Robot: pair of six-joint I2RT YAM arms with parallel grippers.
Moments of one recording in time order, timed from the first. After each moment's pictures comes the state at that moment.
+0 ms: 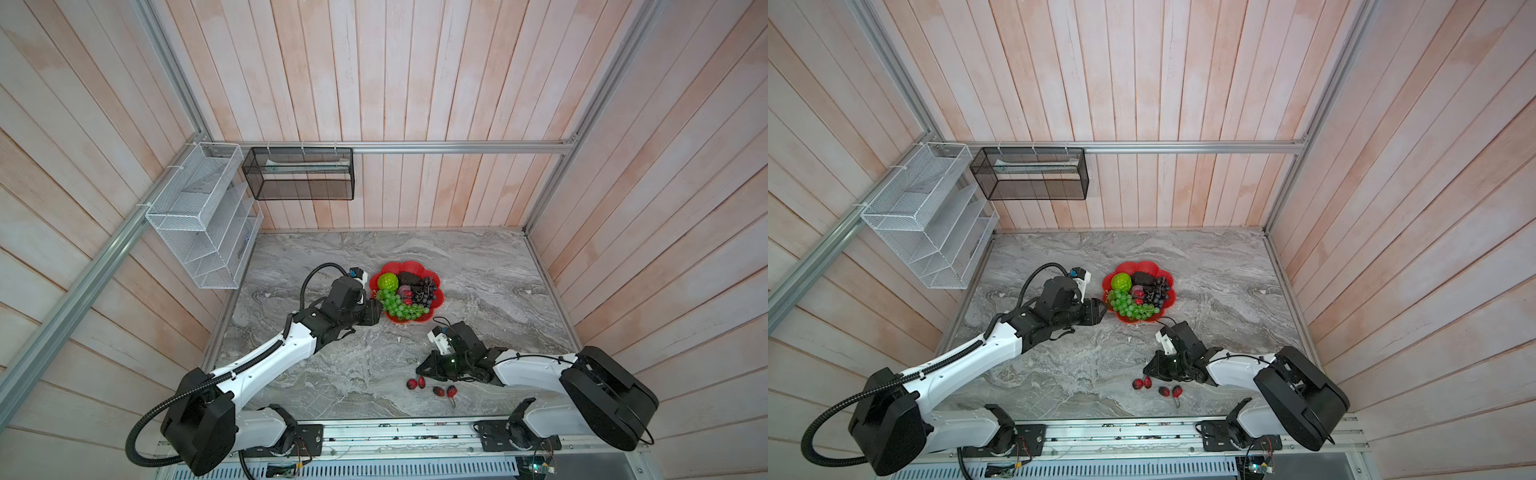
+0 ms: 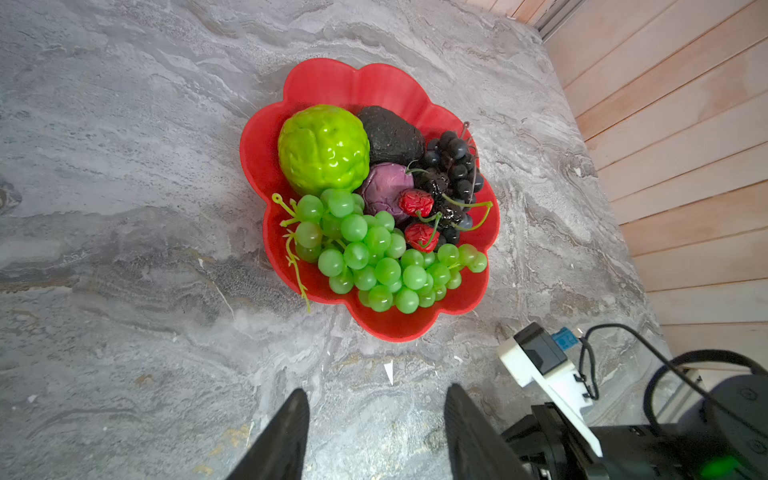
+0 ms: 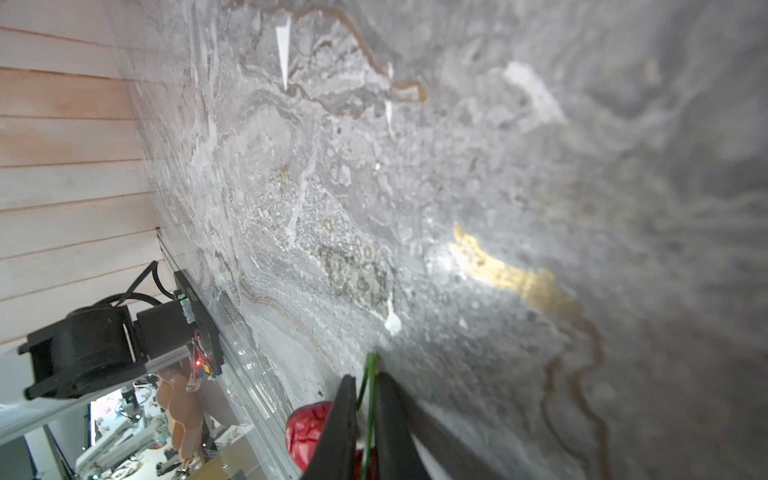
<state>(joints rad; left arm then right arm) -0.63 1.31 0.89 -0.29 0.07 -0.52 0.71 1.37 0.35 0.11 -0.53 0.87</state>
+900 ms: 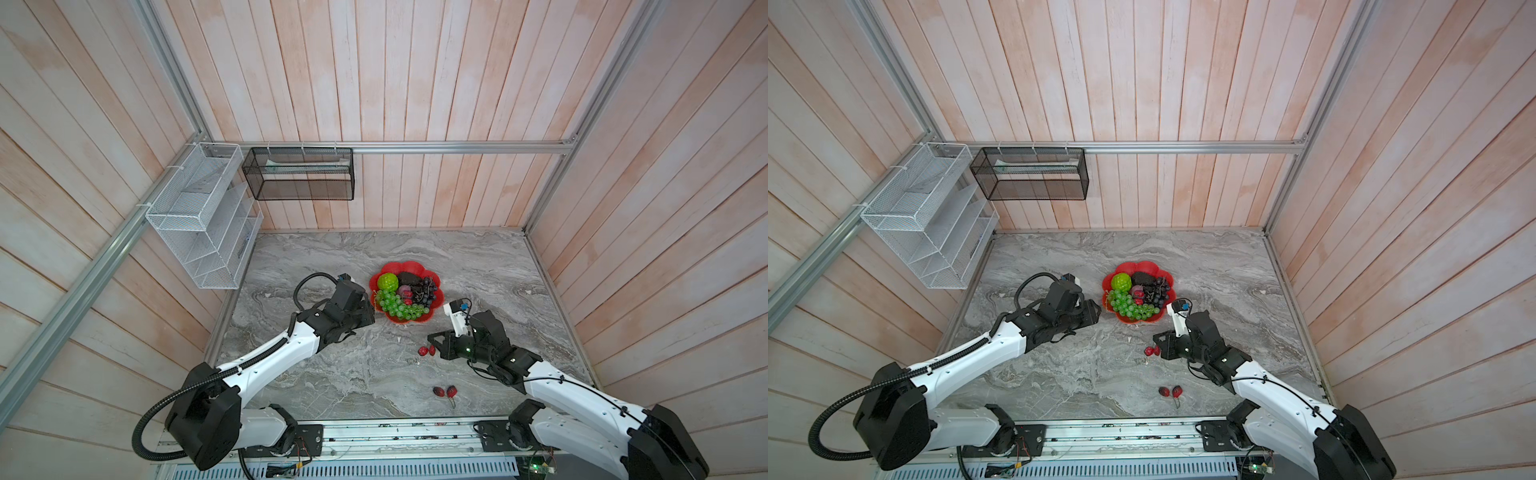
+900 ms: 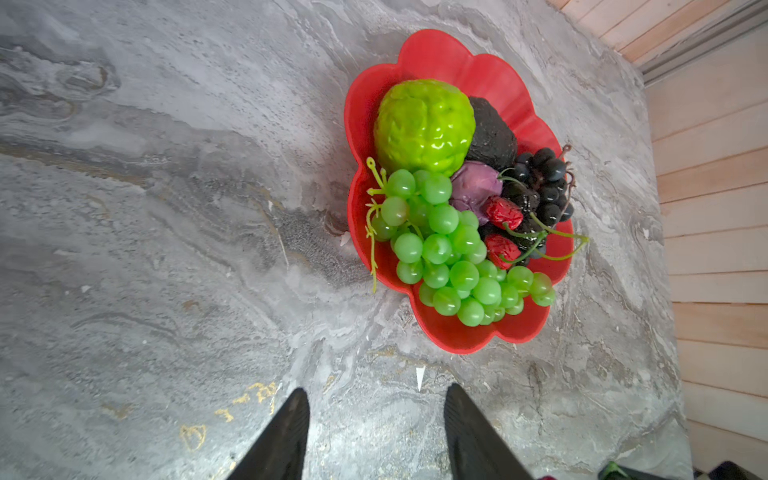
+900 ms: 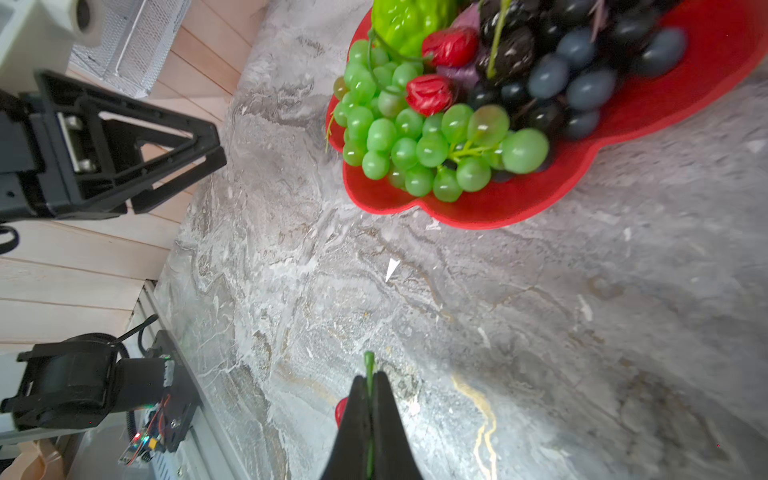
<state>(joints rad) -0.64 1.31 0.86 -0.37 -0.07 -0.77 0.60 0.99 0.42 -0.01 -0.31 0.57</state>
